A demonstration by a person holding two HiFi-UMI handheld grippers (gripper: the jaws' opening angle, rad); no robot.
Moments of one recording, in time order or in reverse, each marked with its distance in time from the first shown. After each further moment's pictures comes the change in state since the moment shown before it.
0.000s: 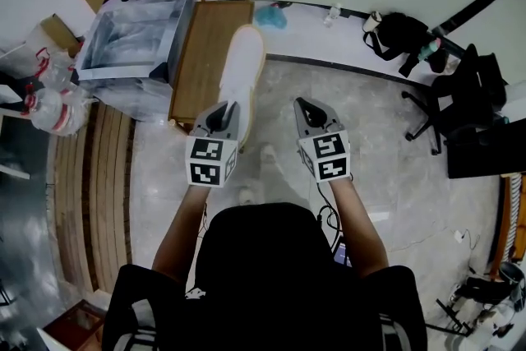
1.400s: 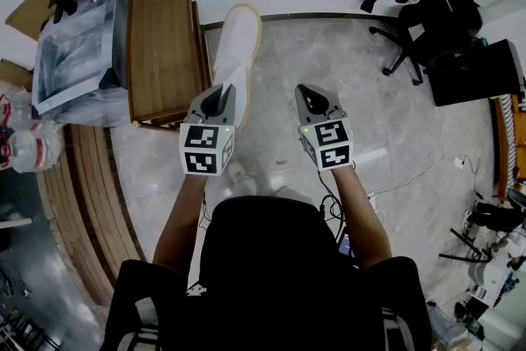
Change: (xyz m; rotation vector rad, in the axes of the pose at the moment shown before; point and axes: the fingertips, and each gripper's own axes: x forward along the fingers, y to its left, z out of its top) left arm 0.056 -0.111 -0.015 0.029 0.062 -0.235; right arm -0.083 -0.073 -0.087 0.128 0.135 -0.206
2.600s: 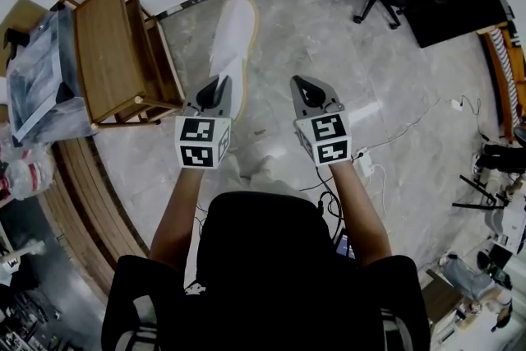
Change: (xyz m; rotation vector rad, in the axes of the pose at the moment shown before) left arm 0.045 -0.211 -0.045 0.090 0.091 -0.162; right arm -0.146 -0.108 -0.128 0.144 0.038 -0.128
